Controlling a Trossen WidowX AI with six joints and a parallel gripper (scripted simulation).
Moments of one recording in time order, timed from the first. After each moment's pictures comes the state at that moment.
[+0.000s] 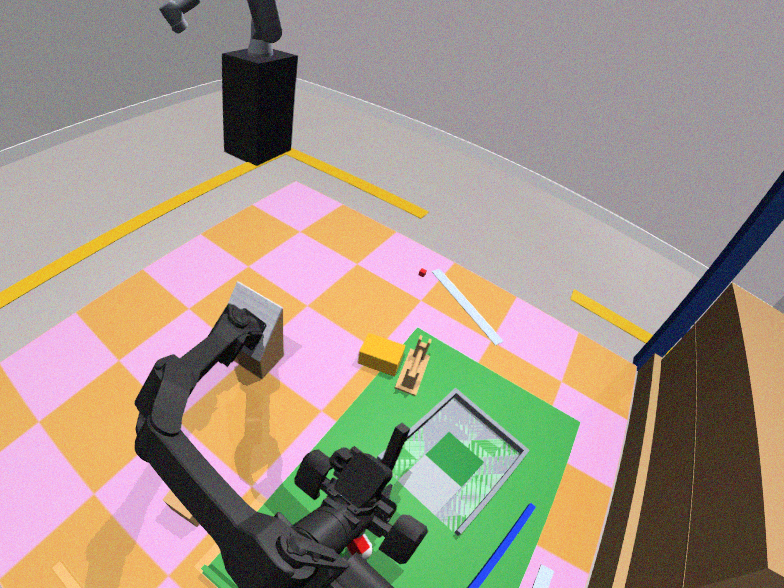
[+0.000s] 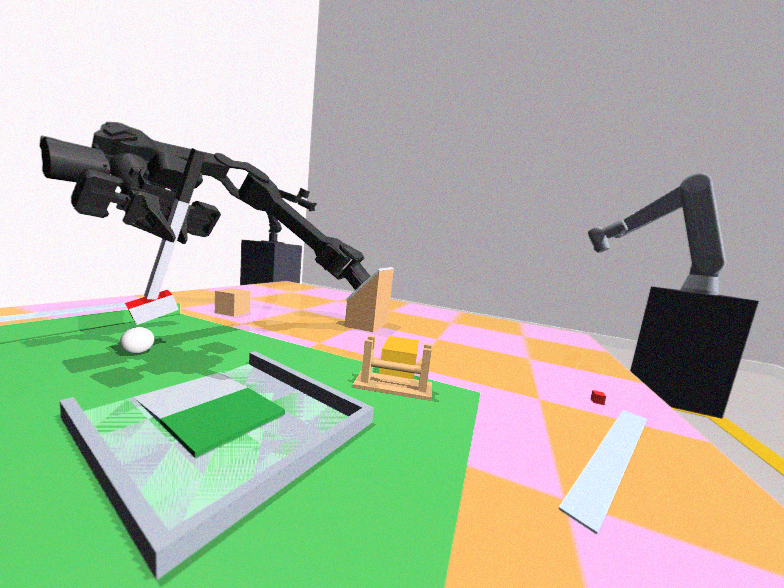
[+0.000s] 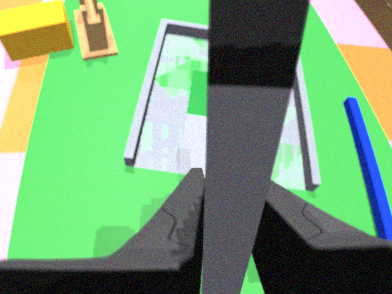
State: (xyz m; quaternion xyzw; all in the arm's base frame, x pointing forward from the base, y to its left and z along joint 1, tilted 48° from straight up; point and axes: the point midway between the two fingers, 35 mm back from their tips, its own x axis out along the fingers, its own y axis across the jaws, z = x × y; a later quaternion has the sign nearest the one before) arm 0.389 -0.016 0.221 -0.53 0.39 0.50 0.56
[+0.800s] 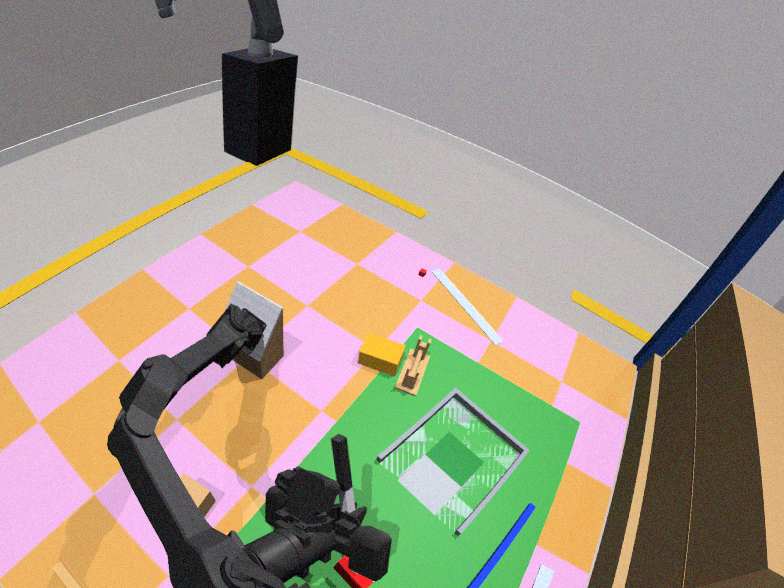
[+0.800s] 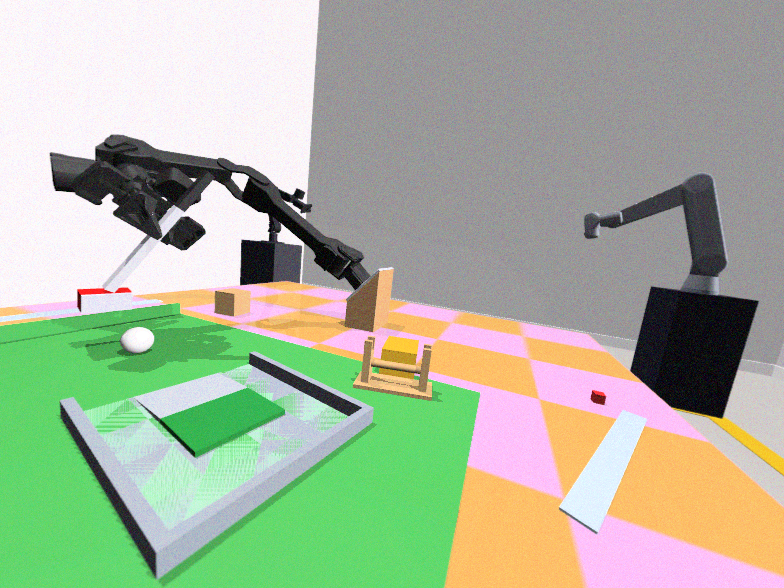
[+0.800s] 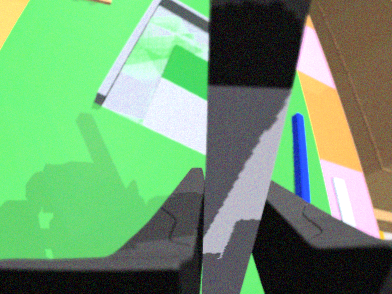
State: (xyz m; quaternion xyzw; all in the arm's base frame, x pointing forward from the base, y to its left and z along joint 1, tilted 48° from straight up) arm 0.375 -0.054 0.255 -0.64 0.27 0.53 0.48
